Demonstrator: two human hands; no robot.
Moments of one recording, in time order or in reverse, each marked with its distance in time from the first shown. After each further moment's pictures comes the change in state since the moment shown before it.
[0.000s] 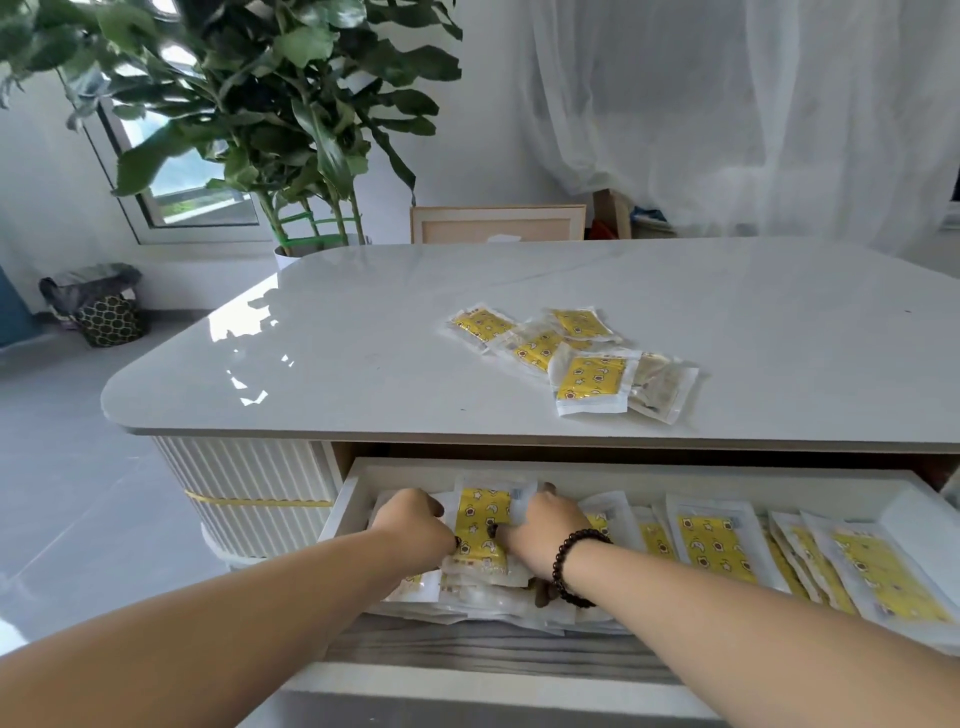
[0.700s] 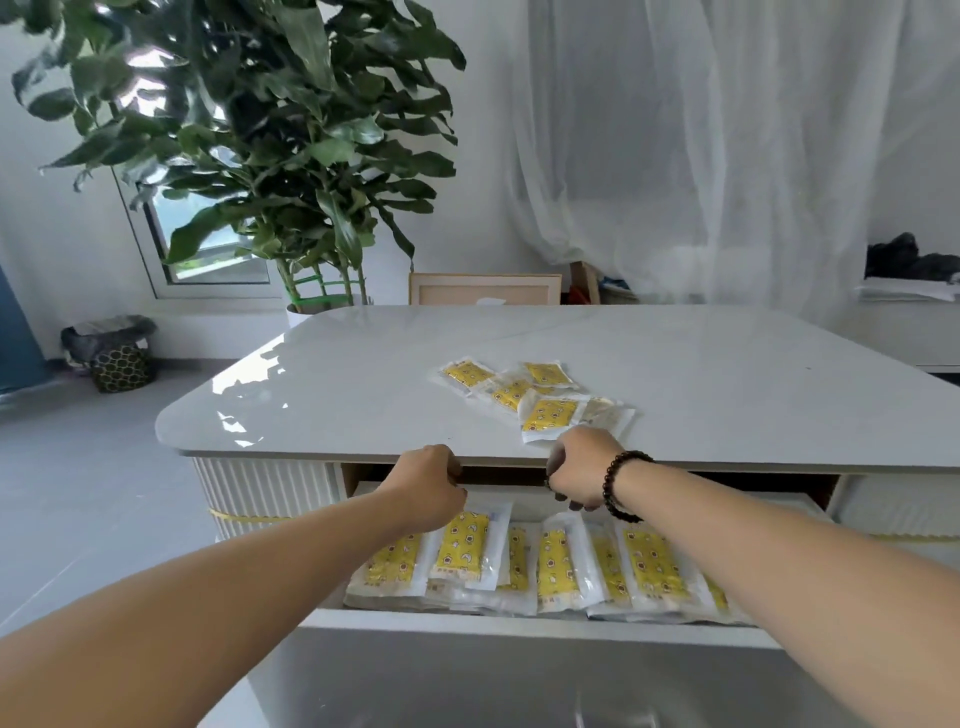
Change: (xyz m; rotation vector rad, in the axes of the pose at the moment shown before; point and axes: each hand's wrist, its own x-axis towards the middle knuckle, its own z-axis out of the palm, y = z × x) left_hand -0.079 0.063 -0.035 0.285 0.148 0.415; right_hand -0.080 -0.005 -0.134 -0.130 0.113 -0.099
